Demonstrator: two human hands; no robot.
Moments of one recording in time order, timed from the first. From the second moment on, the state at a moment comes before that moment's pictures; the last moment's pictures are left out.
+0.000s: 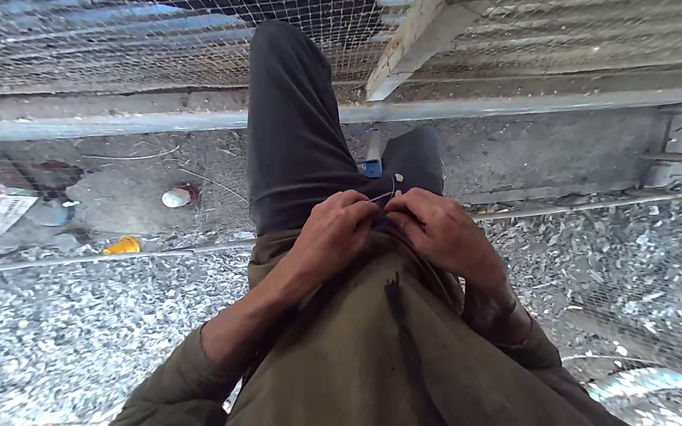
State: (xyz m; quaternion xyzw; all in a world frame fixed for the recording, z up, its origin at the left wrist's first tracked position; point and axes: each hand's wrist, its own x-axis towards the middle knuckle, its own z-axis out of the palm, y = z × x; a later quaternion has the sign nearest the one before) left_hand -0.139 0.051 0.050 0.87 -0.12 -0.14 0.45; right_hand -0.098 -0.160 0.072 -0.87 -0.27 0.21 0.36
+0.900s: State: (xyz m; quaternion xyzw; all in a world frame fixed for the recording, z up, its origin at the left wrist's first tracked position) left_hand -0.155 0.071 0.047 0.79 -0.09 -0.20 0.57; right_hand -0.090 -0.154 0.070 -0.85 -0.29 0.22 0.37
